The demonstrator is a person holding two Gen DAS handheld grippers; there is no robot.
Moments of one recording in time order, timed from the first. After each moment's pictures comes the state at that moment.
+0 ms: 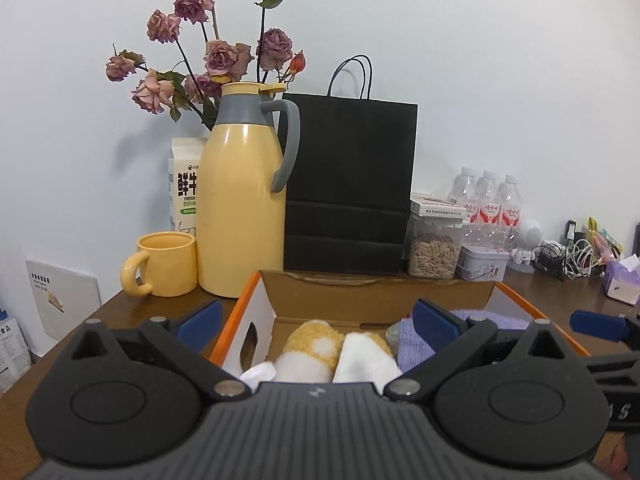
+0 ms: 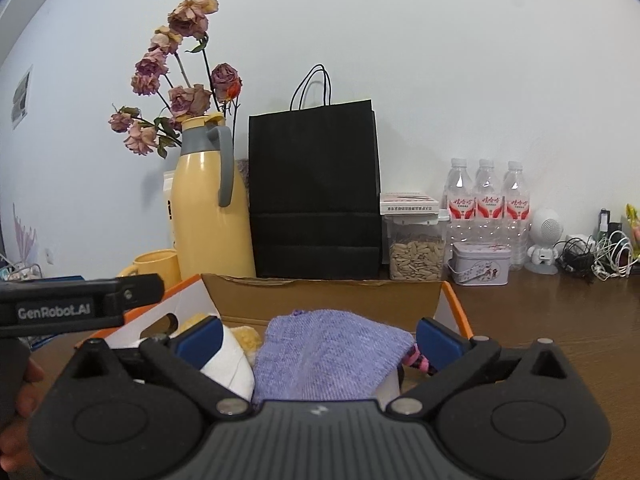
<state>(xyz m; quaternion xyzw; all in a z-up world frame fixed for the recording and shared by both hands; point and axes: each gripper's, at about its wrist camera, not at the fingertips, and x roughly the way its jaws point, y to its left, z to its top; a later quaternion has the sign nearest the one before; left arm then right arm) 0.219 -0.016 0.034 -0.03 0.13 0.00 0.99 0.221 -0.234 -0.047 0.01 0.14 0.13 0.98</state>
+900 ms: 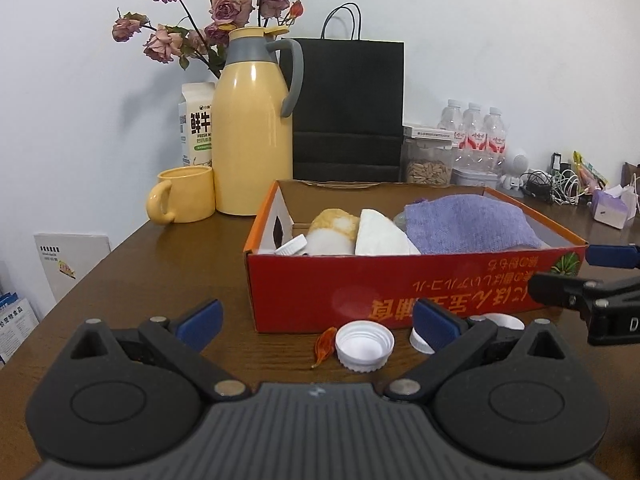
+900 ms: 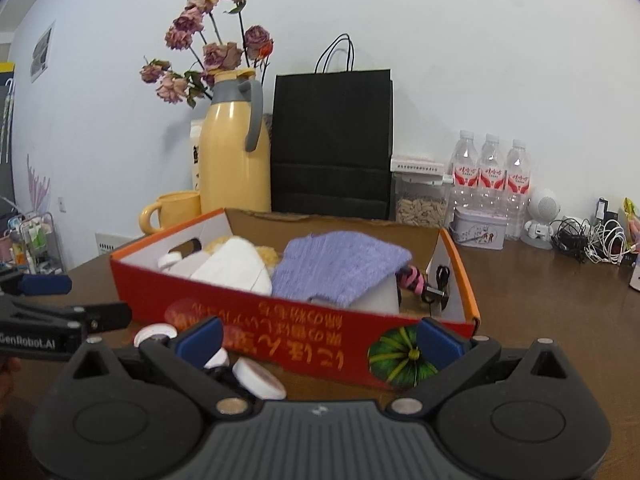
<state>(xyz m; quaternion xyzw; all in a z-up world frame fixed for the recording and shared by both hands) 0.154 0.008 -0.012 0.00 0.20 -0.02 0.98 0.163 -0.237 -0.071 -0.03 0.19 0.14 0.97</state>
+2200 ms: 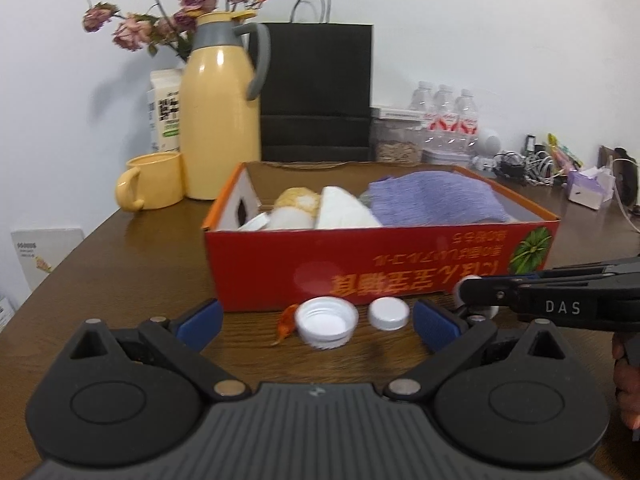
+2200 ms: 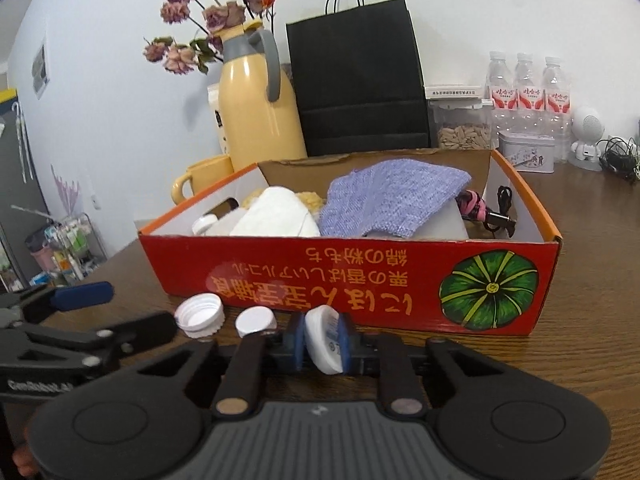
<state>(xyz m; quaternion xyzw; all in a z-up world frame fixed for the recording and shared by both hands) 0.156 -0.008 -0.020 0.01 0.22 -0.07 0.97 0.185 -0.230 -0.092 0.05 0.27 0.21 0.94</state>
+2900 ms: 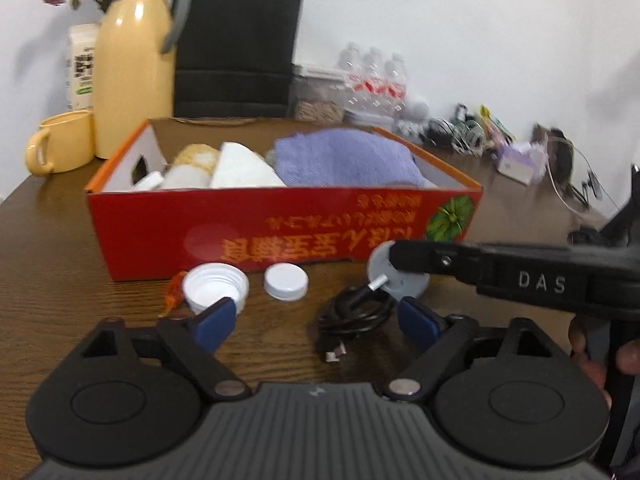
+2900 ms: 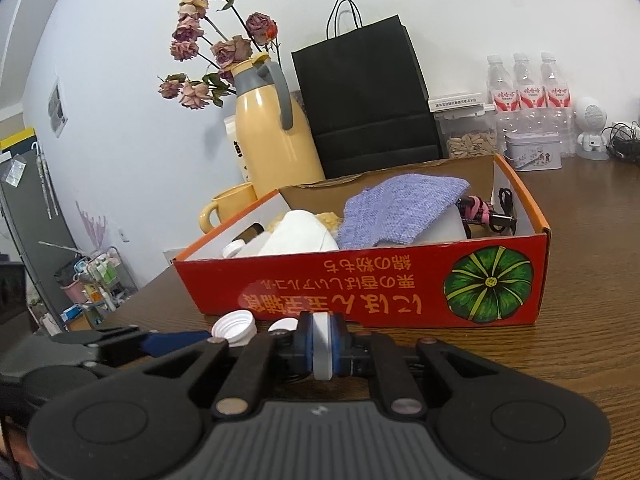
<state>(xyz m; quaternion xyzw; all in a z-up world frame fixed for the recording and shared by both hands) 0.170 -0.034 -0.030 -0.01 0.29 -0.19 0.94 0.167 -0.247 -0.086 0.10 0.24 0.24 0.93</state>
